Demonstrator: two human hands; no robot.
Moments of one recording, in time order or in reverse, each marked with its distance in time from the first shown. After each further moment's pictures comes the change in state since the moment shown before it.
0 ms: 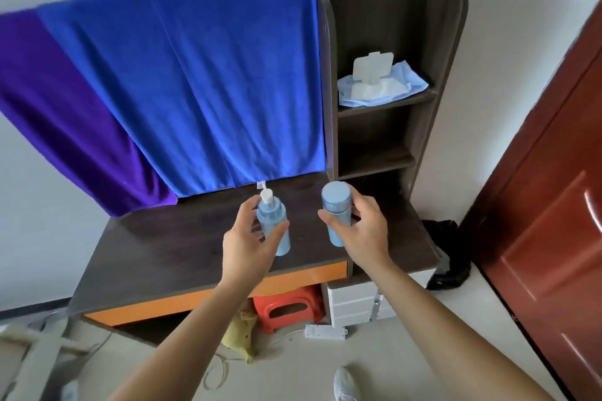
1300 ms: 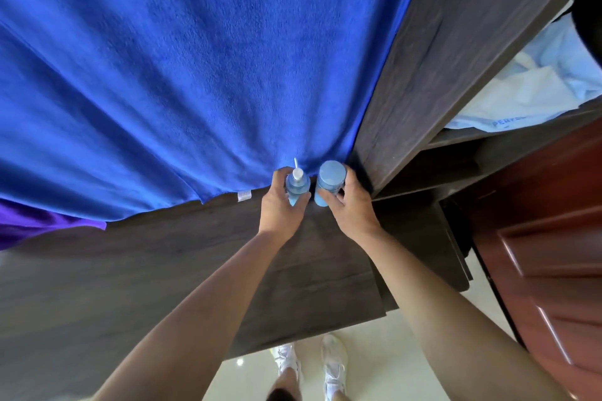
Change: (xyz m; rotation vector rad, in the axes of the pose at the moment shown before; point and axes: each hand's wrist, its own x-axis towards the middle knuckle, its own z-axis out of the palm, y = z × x) left_hand 0.295 -0.179 0.159 -0.025 -0.330 -0.302; right_hand 0.231 0.141 0.159 -0.244 -0.274 0.475
